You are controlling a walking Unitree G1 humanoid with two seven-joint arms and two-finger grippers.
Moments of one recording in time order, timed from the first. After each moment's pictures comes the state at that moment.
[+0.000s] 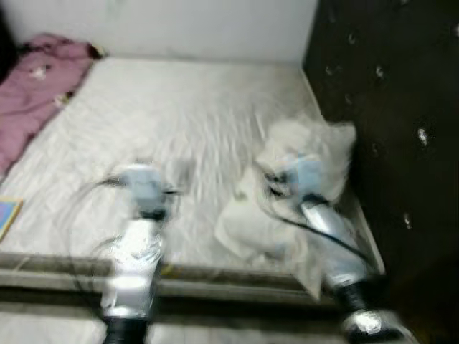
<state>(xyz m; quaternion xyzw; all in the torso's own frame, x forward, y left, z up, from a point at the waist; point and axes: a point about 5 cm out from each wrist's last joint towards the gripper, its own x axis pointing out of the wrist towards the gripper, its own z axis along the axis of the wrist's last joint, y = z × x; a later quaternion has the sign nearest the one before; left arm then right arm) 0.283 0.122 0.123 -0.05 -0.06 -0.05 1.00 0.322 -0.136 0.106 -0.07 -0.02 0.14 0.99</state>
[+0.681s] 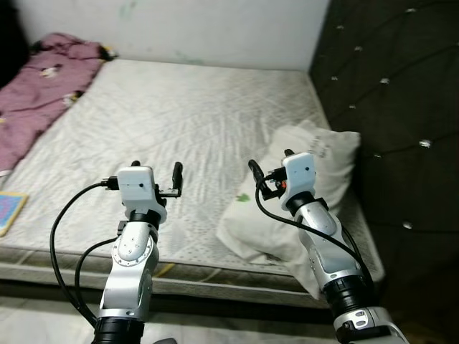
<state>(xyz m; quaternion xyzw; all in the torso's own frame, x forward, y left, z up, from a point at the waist) 0.283 0.140 0.117 -0.02 -0.04 -0.02 1.00 0.324 -0.115 0.112 -0.05 -0.03 0.16 0.98</state>
